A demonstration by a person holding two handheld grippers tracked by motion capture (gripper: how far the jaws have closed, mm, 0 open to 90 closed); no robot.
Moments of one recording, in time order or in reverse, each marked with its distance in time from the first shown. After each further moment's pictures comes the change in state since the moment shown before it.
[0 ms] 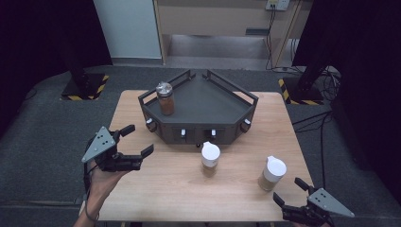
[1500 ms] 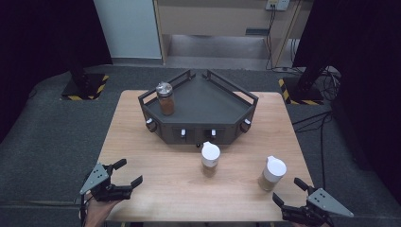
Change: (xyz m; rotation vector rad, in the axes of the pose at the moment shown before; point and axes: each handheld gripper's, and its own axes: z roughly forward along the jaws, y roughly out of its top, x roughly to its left) left arm 0.011 -0.113 -0.037 0.078 0.021 -0.118; right arm 0.000 0.001 0.000 0.006 0.006 -0.006
